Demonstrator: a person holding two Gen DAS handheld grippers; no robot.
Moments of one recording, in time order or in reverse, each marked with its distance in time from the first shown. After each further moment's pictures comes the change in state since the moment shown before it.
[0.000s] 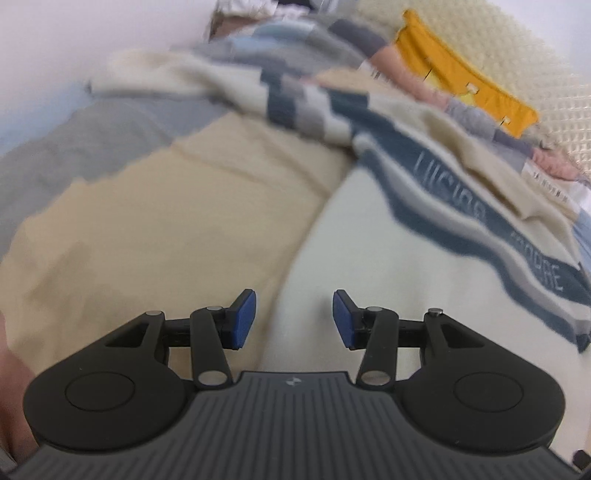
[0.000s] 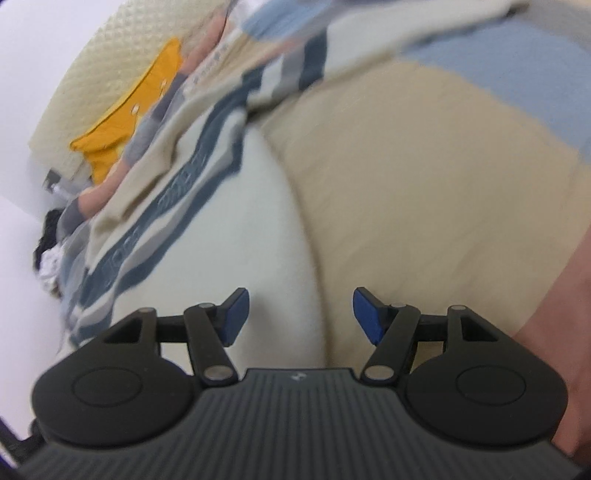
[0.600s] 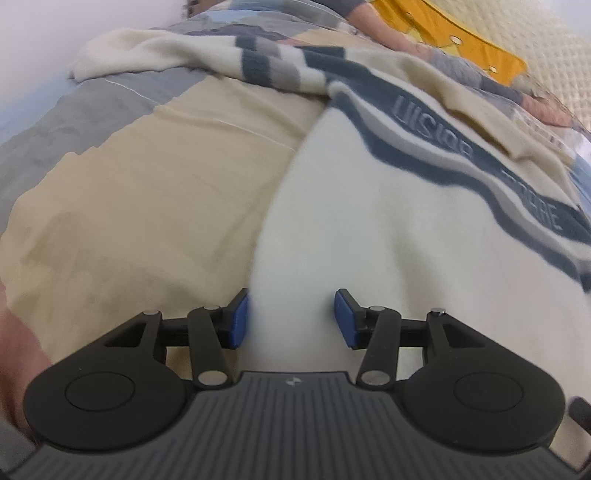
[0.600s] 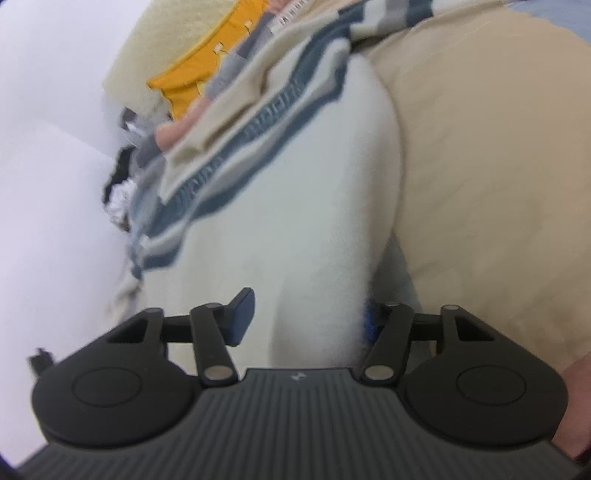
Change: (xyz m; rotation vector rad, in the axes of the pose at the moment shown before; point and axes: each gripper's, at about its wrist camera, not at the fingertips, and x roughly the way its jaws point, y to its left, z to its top) left arm -0.014 -0.021 -0.031 0.114 0.079 0.004; right arm 0.016 0.023 -0.019 -0.121 0.156 0.211
